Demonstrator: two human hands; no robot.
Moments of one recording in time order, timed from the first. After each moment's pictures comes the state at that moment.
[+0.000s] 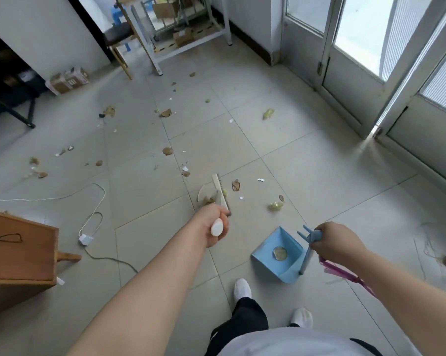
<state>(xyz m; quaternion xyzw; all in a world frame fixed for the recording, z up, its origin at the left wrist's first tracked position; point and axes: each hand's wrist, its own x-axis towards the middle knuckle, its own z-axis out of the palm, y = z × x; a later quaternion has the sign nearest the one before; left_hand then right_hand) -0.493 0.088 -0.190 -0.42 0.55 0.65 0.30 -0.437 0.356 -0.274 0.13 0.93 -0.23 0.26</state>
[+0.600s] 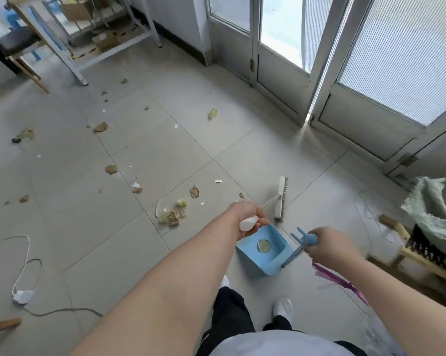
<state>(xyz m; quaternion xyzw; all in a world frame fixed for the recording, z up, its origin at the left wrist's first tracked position) -0.537 0.218 -0.239 -0.23 0.64 0.51 0.52 -0.404 0.391 -0.276 0.28 0.89 -0.23 0.26</state>
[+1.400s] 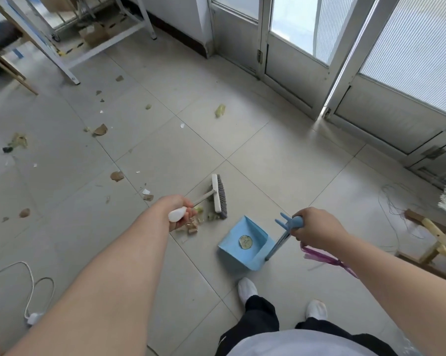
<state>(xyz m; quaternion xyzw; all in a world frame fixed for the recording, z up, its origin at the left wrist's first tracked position) -0.729 -0.018 -0.252 -0.35 0.68 0.48 0.43 -0.555 0.268 -0.268 0.23 0.91 -0.24 0.26</state>
